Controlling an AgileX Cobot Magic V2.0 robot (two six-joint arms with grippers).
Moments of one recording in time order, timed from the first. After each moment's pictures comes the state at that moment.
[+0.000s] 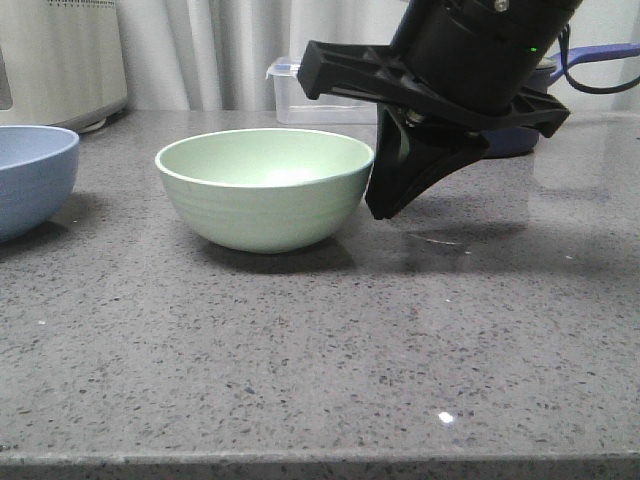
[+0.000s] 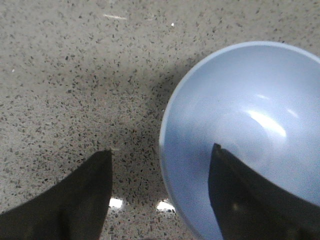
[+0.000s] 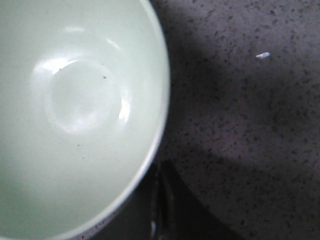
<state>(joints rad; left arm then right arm) -0.04 1.26 -1.01 -0.03 0.90 -0.16 0.61 1.55 -1.12 0.20 0.66 0.16</state>
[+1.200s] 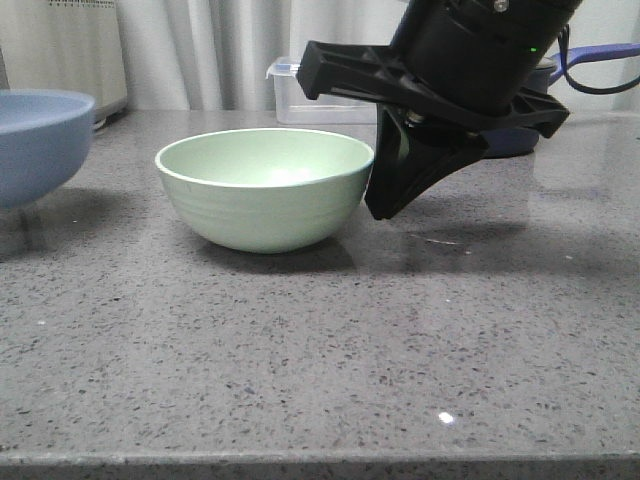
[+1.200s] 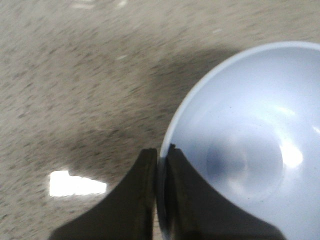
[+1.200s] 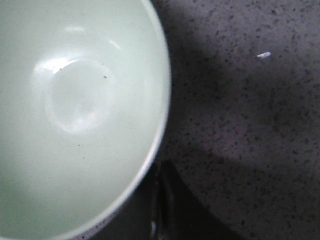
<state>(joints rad) -0.04 1.37 -1.15 -0.18 0.99 0.00 0.61 1.55 -1.12 0.20 0.66 0.16</state>
